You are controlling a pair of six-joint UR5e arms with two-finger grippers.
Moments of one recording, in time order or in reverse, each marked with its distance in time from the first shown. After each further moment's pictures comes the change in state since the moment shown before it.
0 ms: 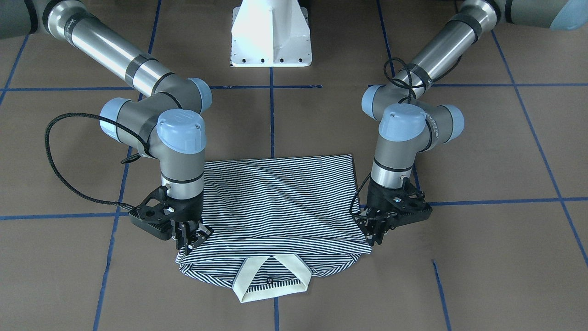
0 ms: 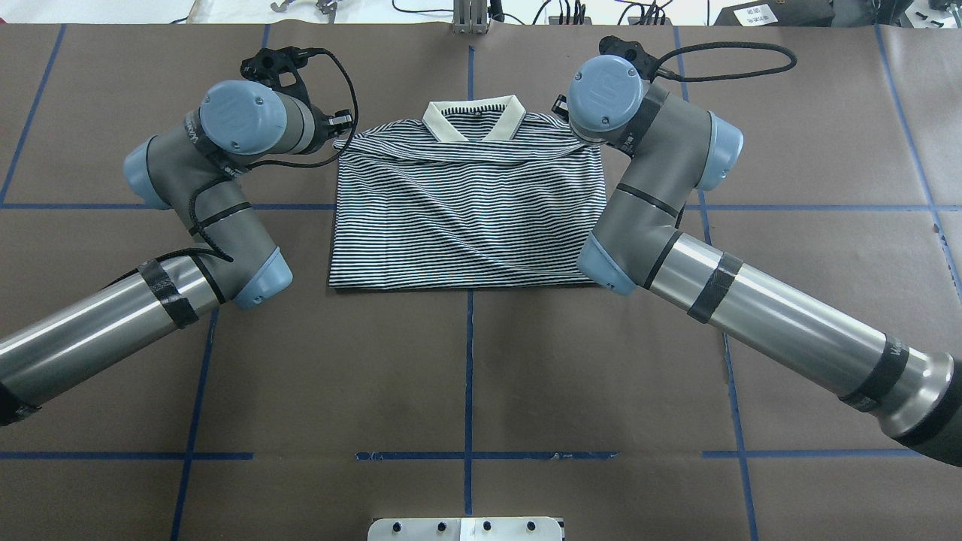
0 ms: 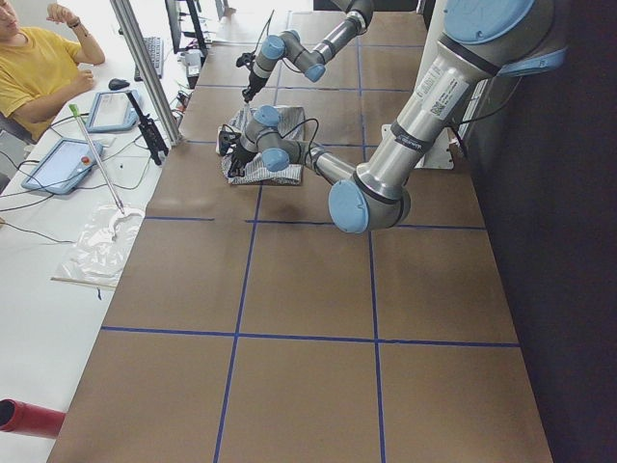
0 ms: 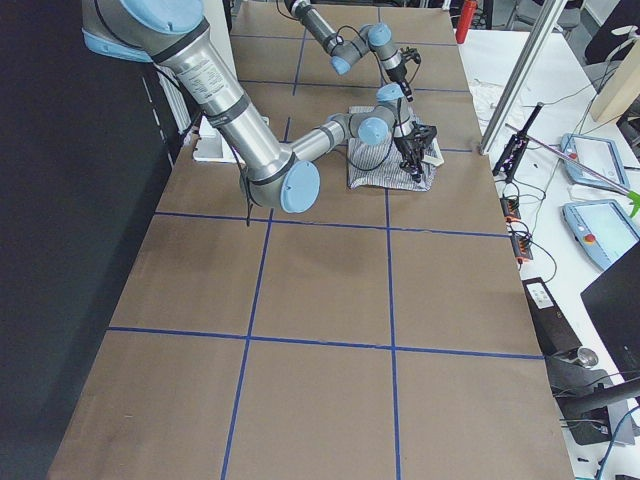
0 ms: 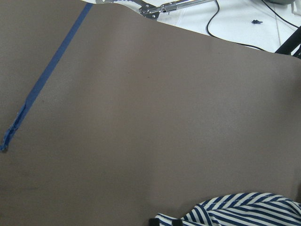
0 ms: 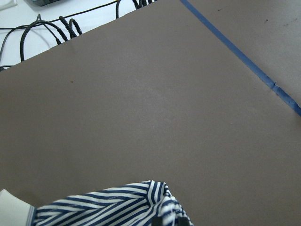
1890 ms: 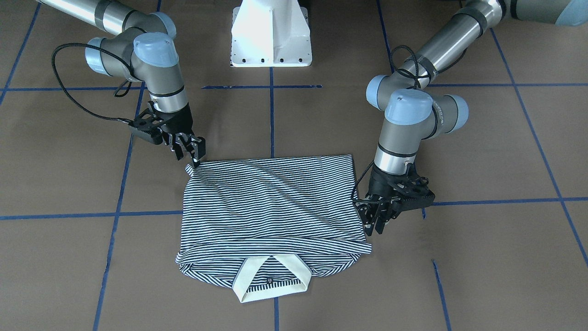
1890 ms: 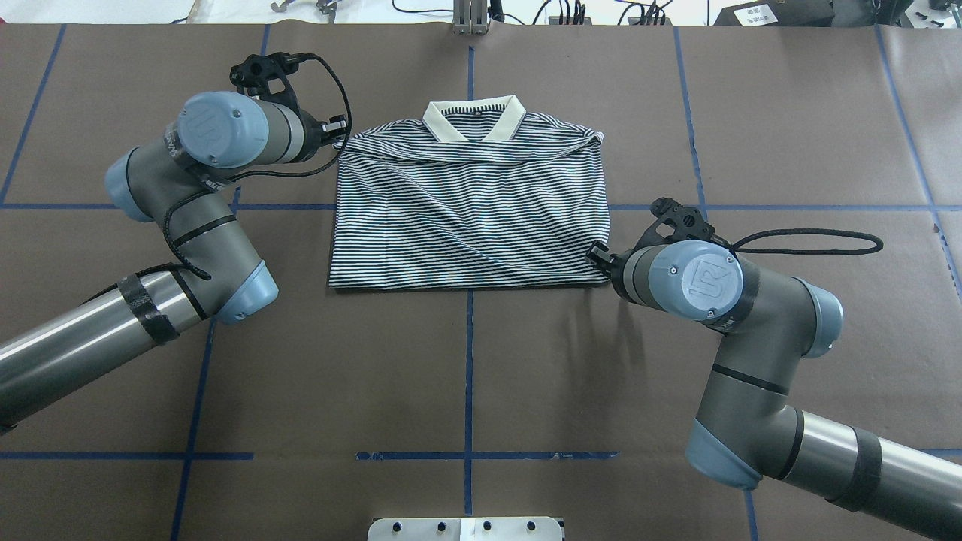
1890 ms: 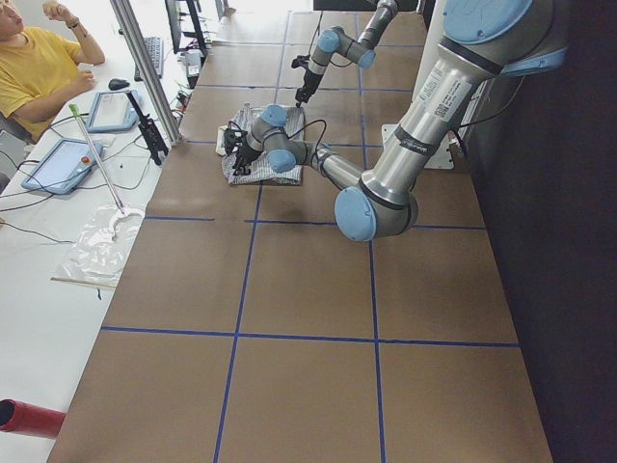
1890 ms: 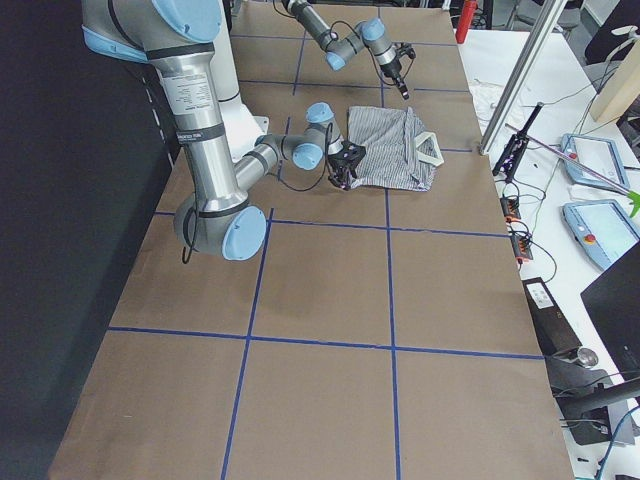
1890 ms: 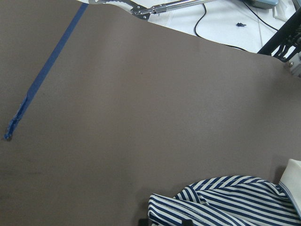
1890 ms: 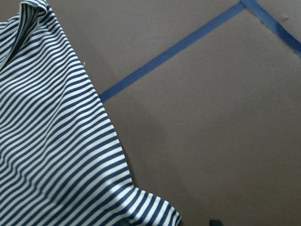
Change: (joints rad) left arm 0.010 0.059 -0.090 -0.017 0.000 -0.006; right arm -0.246 -0.433 0.489 0.028 0.008 0.236
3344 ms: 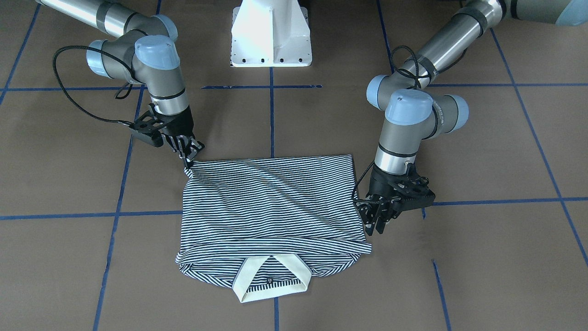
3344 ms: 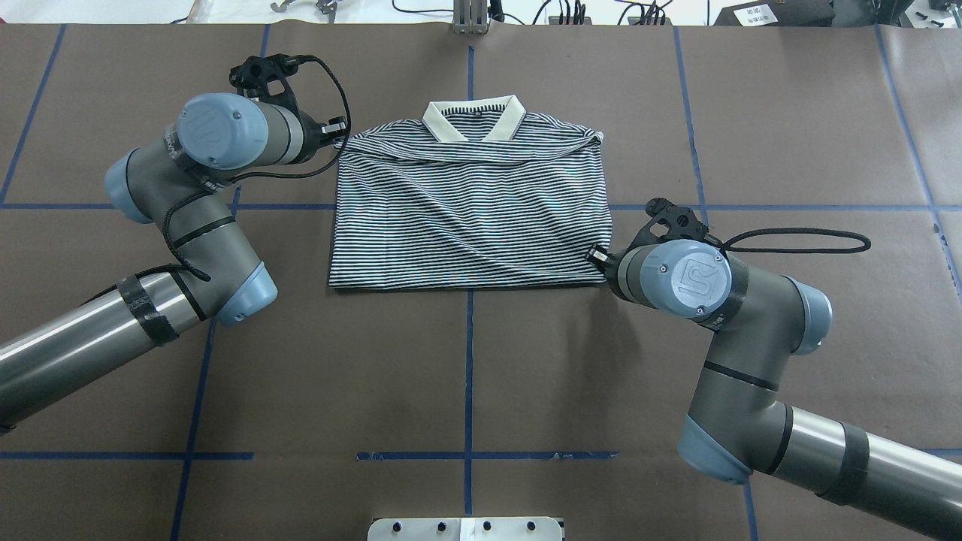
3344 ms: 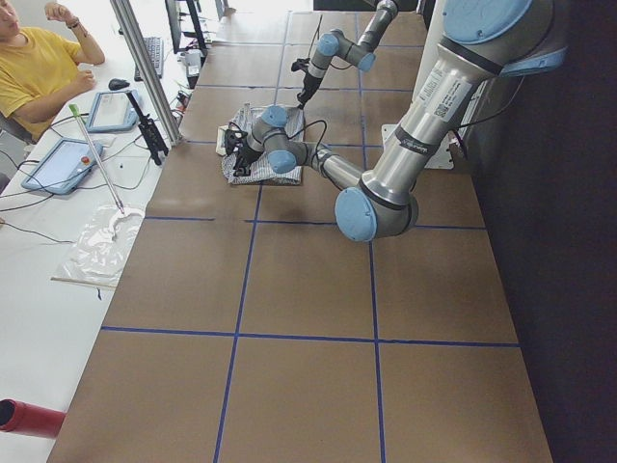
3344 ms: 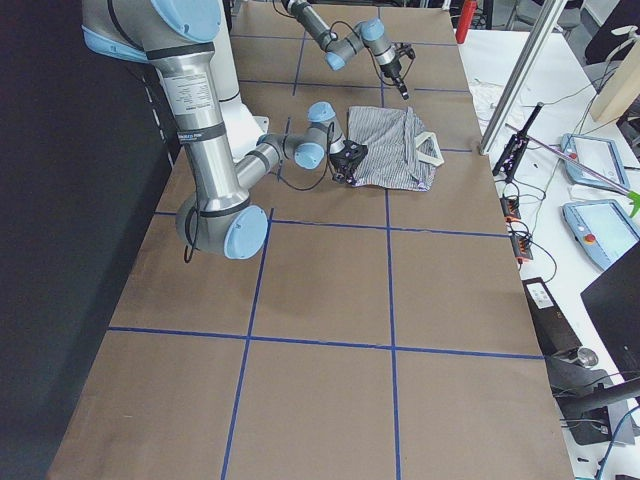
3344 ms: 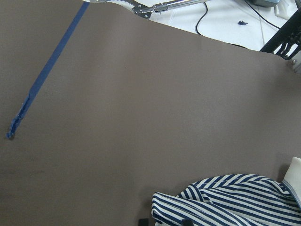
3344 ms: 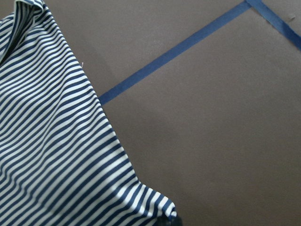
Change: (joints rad) left arm 0.001 0.003 -0.001 0.002 0.002 0.002; right arm 0.012 -0.012 0.029 0.000 -0.001 -0.002
